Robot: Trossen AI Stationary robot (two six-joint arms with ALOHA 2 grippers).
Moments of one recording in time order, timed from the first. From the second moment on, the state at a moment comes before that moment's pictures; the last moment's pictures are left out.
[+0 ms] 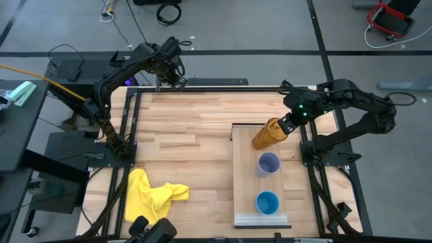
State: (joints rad) left arm 0.79 1.73 1.79 -1.30 -0.04 -0.15; right arm -0.06 1.15 1.56 -1.57 0.05 0.92
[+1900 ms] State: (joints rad) left arm 0.79 1.75 1.79 -1.29 -0.03 -0.15; right arm -0.06 1.14 1.56 -1.47 -0.01 0.86
